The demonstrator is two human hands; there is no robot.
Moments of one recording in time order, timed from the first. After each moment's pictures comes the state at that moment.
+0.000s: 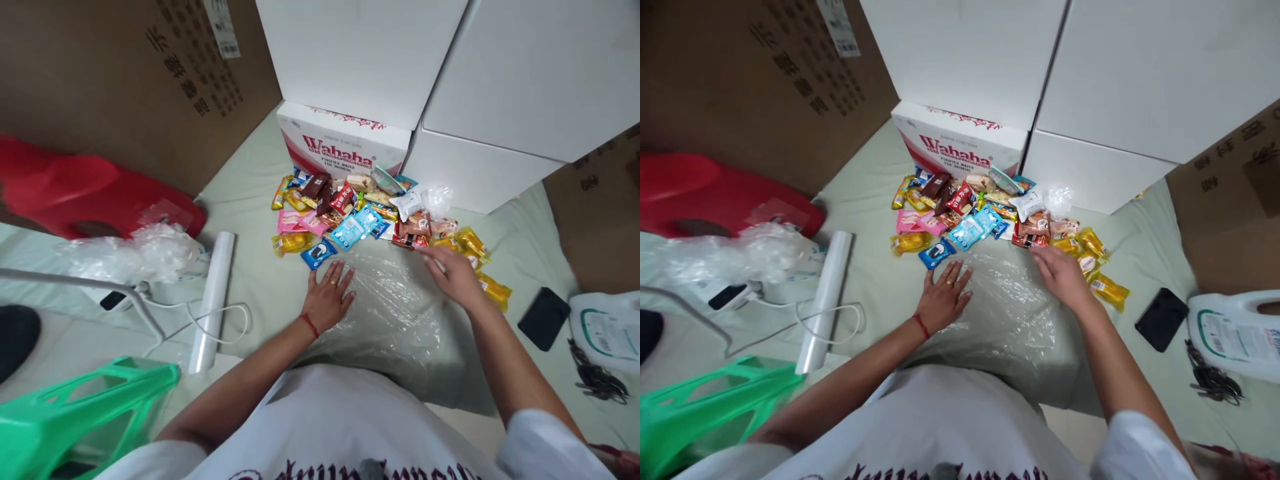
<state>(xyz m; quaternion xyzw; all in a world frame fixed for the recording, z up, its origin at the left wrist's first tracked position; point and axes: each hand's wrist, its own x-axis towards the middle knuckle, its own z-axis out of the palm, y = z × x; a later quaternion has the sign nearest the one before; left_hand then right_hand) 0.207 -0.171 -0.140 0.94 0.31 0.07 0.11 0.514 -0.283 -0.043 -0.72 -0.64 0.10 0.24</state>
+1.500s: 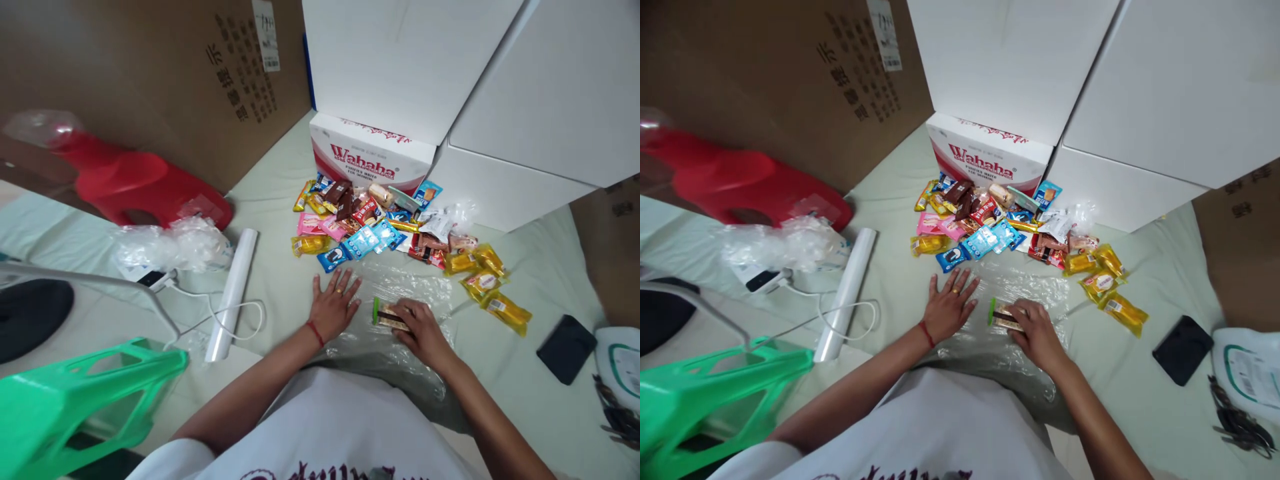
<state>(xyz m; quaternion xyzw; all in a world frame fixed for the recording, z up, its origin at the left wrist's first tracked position) 0.190 -0.178 -0.138 0.93 0.35 0.06 0.11 0.425 -0.337 -0.113 -0.66 -0.71 0.16 0.20</state>
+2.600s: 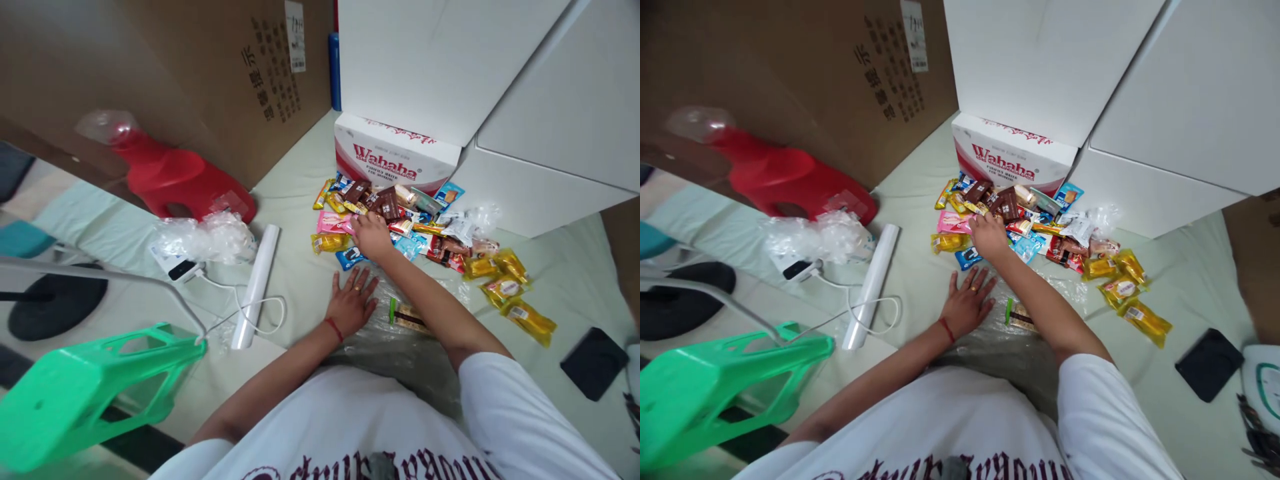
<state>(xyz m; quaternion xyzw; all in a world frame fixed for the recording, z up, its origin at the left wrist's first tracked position) 0.188 -0.177 -0.135 0.92 0.35 0.06 0.14 0.355 -0.069 -0.082 -0.64 -0.76 -0.01 0.07</state>
